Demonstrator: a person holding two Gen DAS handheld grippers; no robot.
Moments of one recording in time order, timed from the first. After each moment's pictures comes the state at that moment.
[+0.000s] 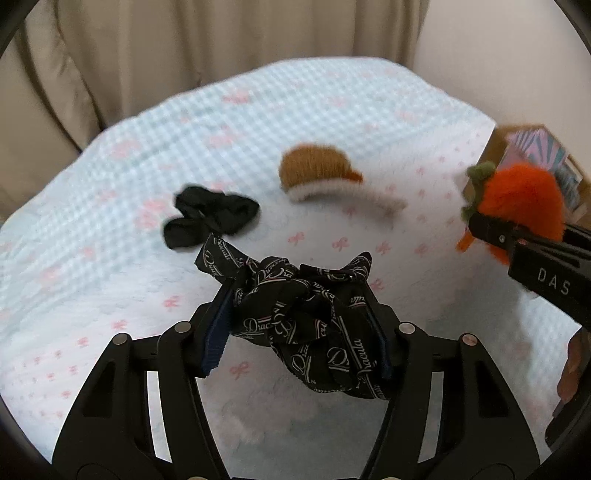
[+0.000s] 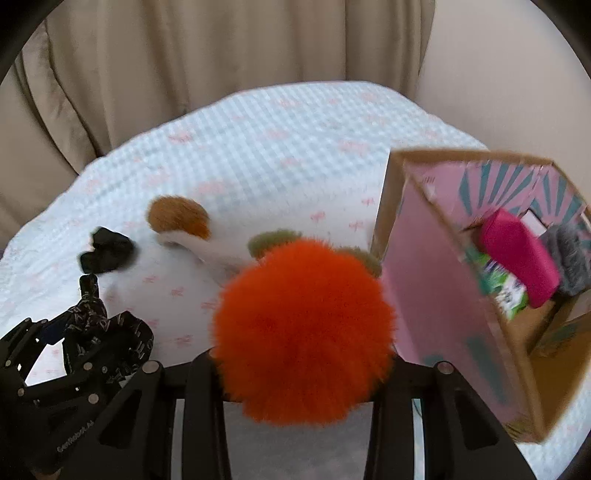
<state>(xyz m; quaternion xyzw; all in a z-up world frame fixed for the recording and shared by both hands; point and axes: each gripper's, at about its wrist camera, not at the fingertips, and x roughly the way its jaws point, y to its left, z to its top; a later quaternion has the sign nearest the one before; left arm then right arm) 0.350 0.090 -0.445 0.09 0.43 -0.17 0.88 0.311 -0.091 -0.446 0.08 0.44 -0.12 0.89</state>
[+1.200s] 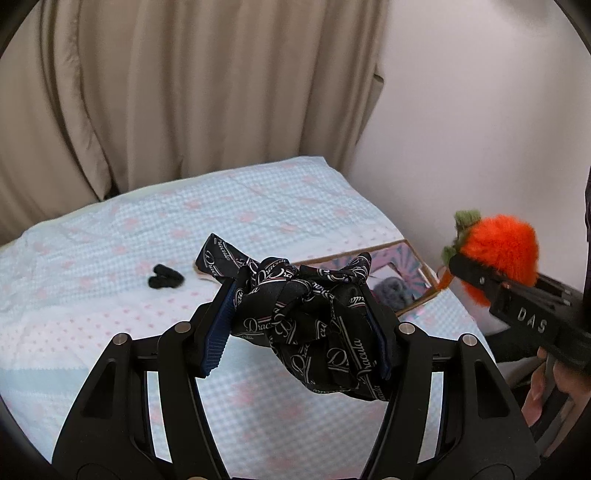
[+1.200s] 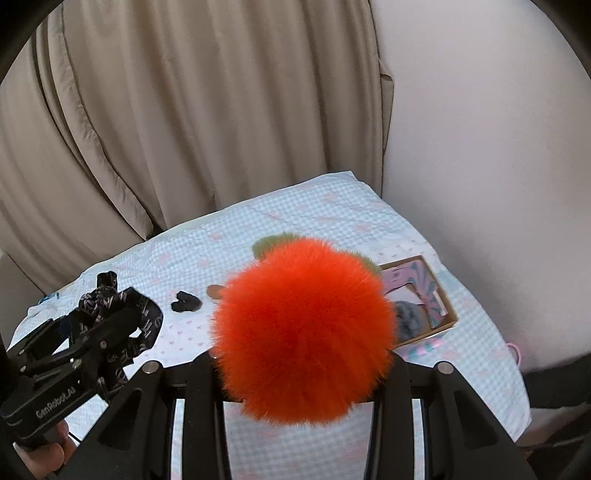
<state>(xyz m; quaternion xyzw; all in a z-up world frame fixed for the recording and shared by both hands) 0.183 -0.047 -0.143 -0.01 0.38 -0.17 0.91 0.155 -0.207 -0.147 0.09 0.39 -0.06 0.91</state>
